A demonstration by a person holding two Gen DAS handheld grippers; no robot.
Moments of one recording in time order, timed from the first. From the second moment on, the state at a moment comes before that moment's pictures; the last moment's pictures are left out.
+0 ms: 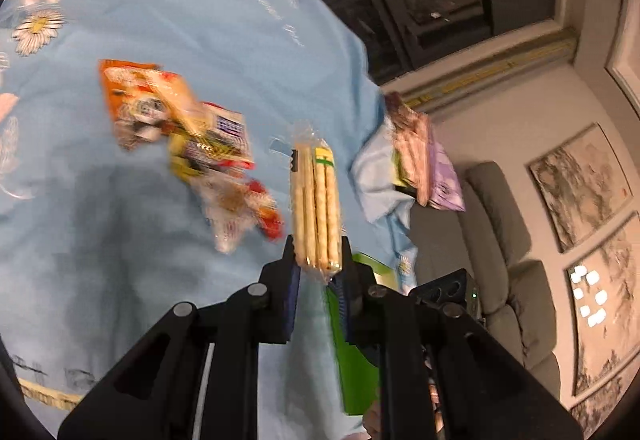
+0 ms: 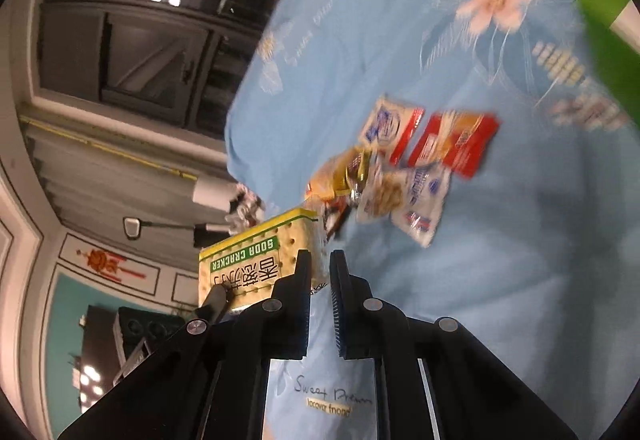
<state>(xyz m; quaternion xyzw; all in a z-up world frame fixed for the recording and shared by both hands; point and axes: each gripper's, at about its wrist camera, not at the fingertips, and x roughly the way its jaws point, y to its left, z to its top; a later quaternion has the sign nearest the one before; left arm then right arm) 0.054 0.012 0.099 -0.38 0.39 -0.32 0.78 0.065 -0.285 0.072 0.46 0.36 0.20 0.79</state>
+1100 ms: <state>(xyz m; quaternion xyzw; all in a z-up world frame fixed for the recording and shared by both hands) -0.014 -0.208 0.130 -0.03 0.36 -0.36 0.86 -0.089 -0.460 0.105 0.36 0.35 -0.04 0.86</state>
